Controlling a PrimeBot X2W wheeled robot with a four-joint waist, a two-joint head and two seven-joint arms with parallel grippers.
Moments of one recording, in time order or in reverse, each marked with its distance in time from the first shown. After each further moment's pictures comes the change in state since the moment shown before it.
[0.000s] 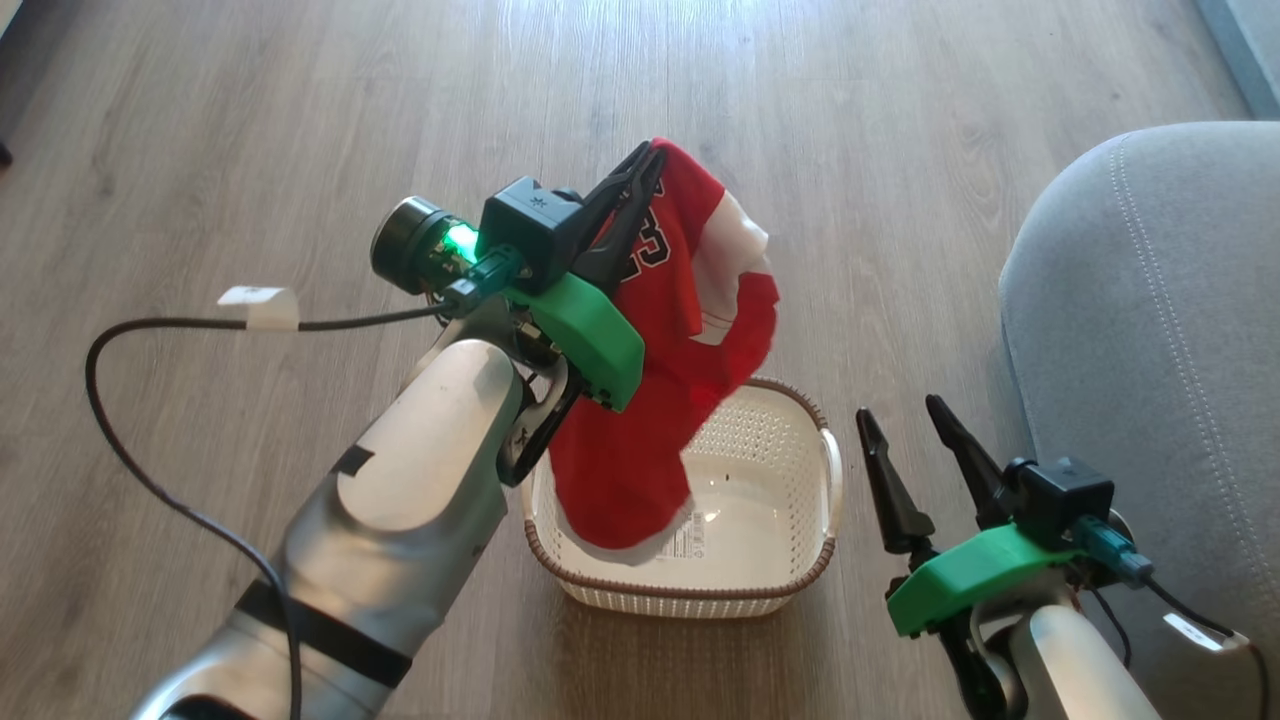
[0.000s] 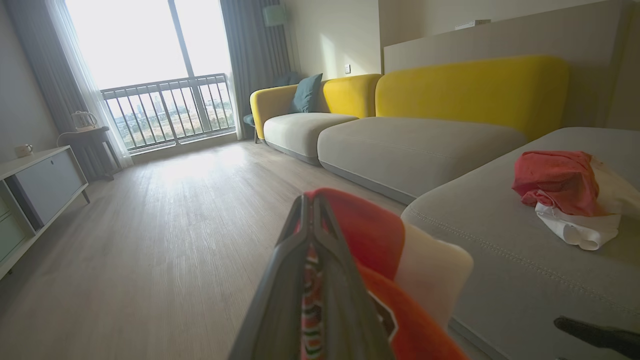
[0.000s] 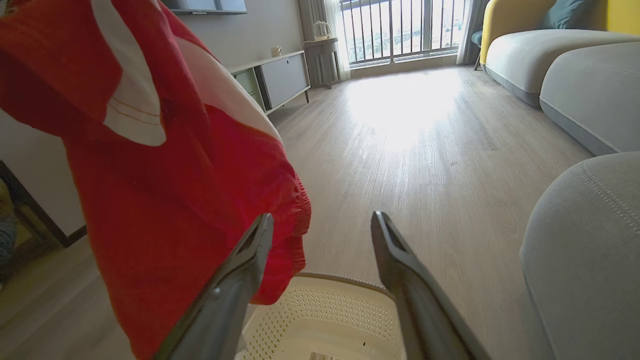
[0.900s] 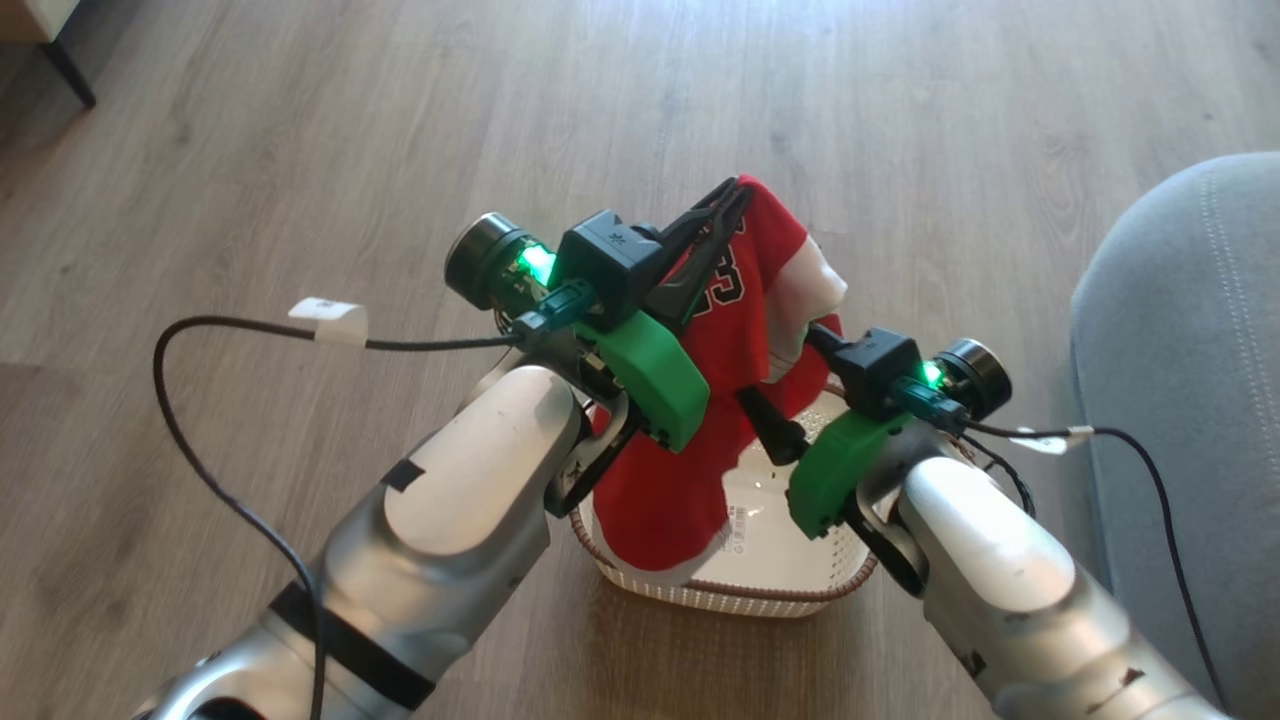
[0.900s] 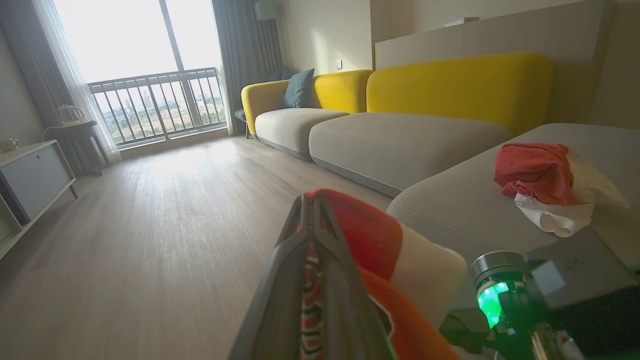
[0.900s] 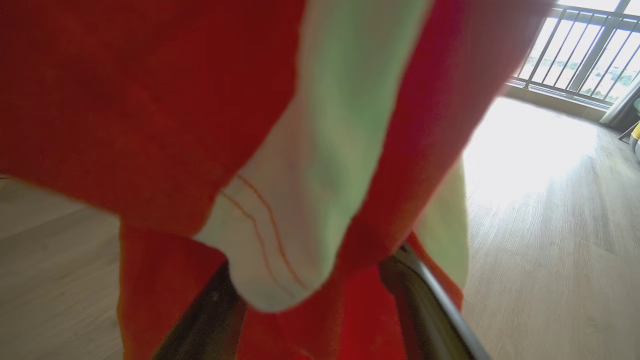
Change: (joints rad) left arm -0.008 0.001 -0.150 -0.068 -0.080 0.021 0.000; right arm -0.412 -0.044 0.380 0.338 -0.027 0.000 0.000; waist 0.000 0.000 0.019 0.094
